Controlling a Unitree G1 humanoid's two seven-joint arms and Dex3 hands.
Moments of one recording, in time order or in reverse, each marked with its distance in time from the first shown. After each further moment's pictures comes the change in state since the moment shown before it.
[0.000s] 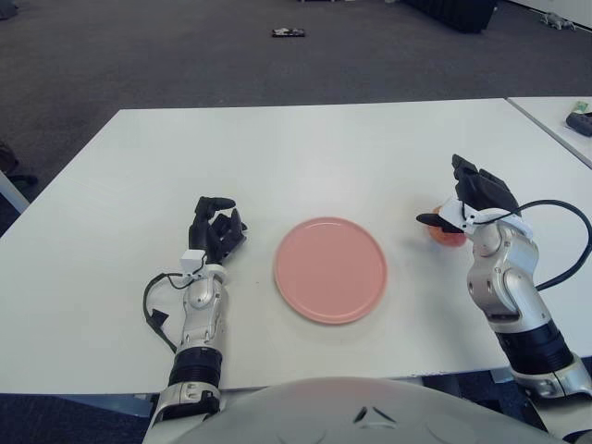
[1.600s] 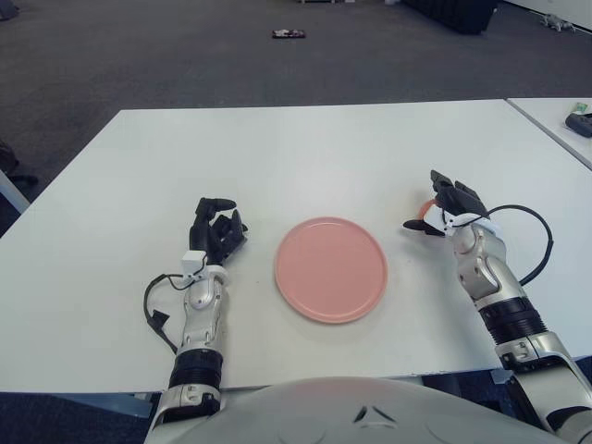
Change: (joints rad) left arm 0.023 -0.010 0.001 -0.039 0.004 0.018 0.002; right arm -0.179 0.045 0.000 0.644 0.217 -0.358 -0.291
